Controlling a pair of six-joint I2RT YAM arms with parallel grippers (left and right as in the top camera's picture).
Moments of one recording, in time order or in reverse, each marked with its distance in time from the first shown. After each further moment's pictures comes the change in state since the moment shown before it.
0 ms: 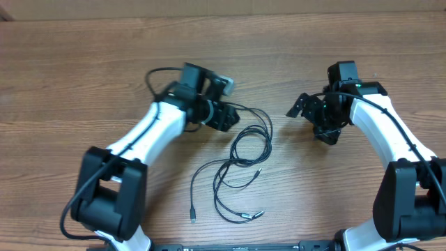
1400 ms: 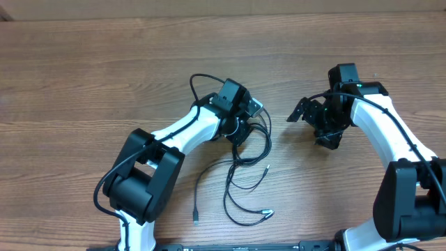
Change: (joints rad) left arm -0.184 0.180 0.071 -0.029 -0.193 0.143; right arm -0.007 0.000 0.000 -0.071 -0.016 -0.017
